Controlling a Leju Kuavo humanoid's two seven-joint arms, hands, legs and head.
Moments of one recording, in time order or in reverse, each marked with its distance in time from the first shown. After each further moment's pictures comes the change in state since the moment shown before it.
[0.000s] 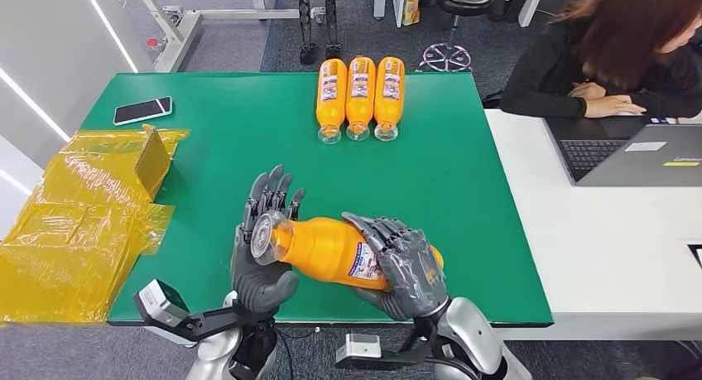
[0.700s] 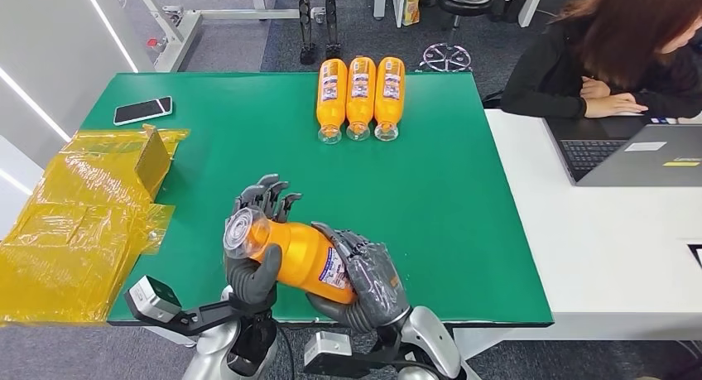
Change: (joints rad) left arm -0.023 0.000 -0.004 -0.006 0.038 0.033 -0.001; right arm 0.010 0.152 0.073 0.129 -0.117 0.045 -0.026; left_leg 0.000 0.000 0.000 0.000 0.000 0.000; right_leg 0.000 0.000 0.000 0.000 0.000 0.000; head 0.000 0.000
